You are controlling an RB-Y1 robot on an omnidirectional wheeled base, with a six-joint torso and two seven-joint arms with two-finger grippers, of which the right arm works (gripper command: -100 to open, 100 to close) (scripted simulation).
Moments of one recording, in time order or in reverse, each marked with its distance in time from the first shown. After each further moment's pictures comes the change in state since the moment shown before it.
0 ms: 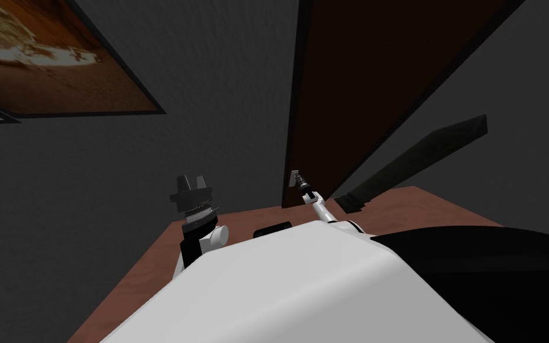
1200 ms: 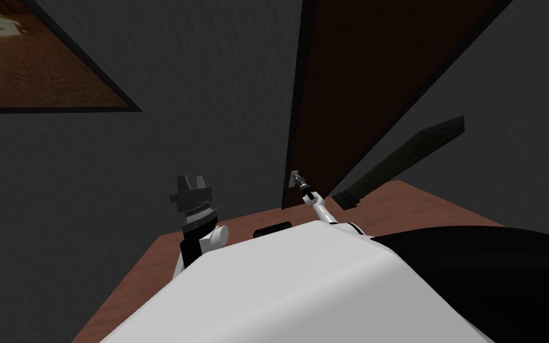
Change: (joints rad) arm 0.020 0.013 -0.019 -0.030 0.164 0.002 0.279
